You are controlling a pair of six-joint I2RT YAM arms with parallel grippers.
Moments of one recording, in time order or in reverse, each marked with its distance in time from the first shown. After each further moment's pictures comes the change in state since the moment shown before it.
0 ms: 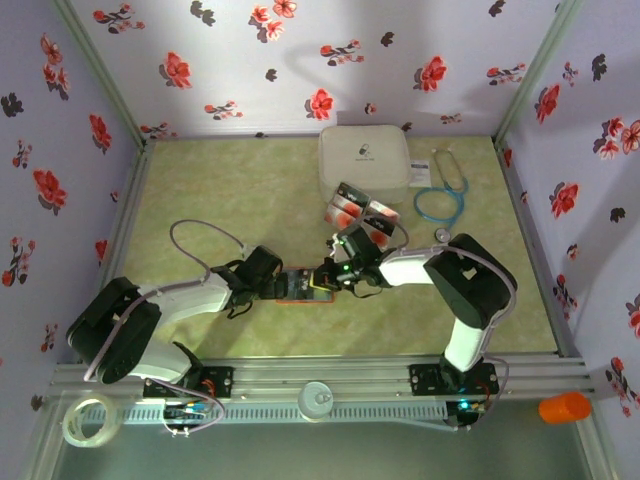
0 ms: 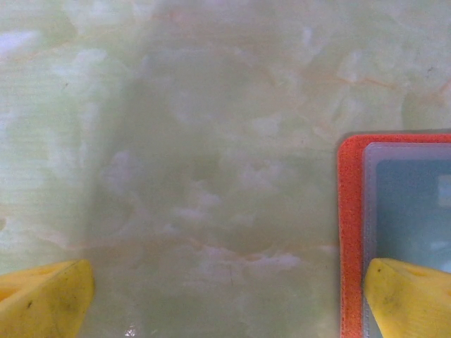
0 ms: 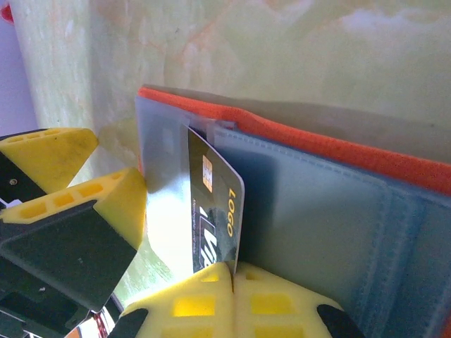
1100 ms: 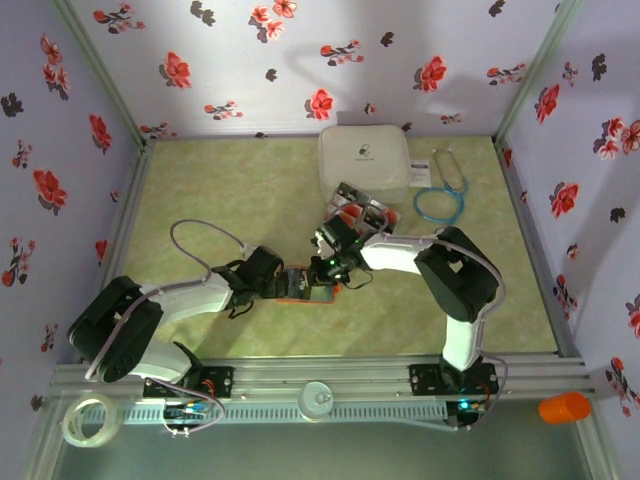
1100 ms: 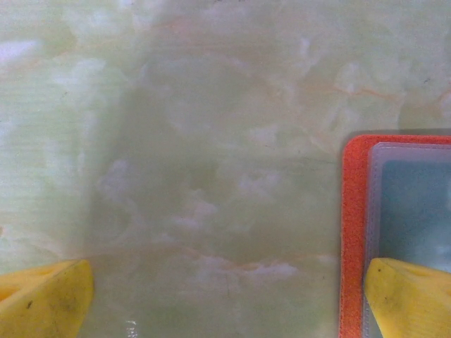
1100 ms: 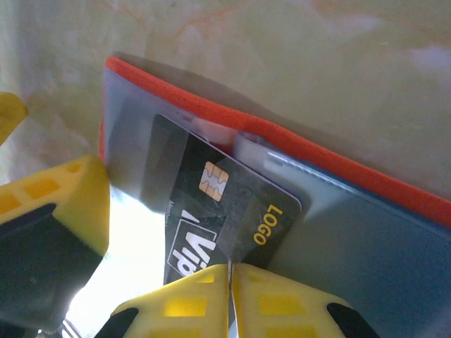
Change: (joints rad) left arm -0.005 0.010 0.000 0.019 -0.013 -0.006; right arm 0.053 0.088 0.273 -0.422 0.105 -0.233
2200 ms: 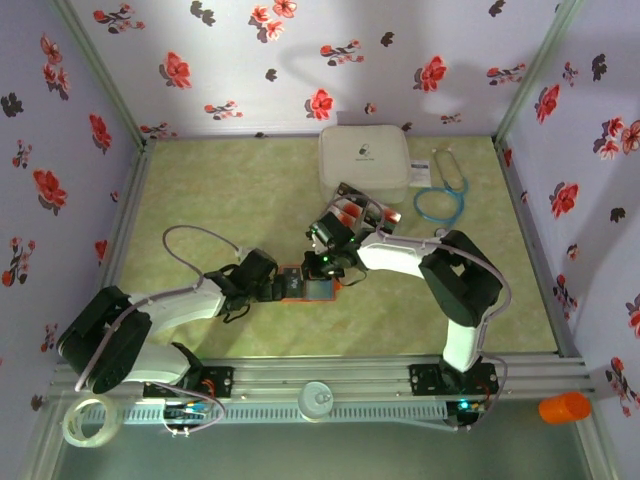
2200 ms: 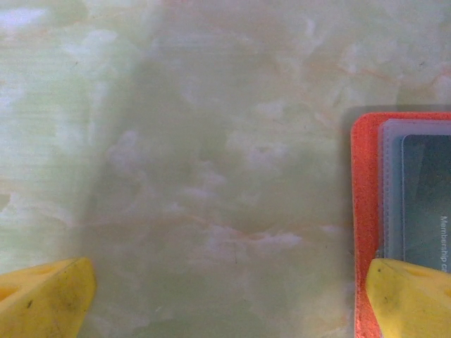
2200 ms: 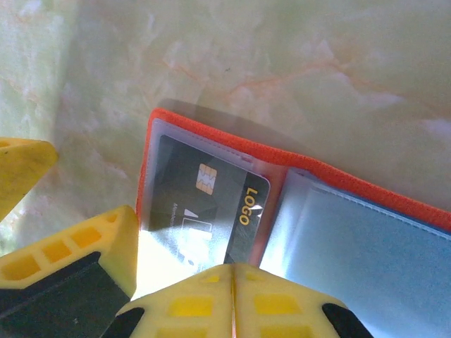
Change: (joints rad) left arm 0.011 -0.080 -0.052 0.000 0.030 -0.026; right arm 0.042 -0.037 0.044 -0.017 0.120 0.033
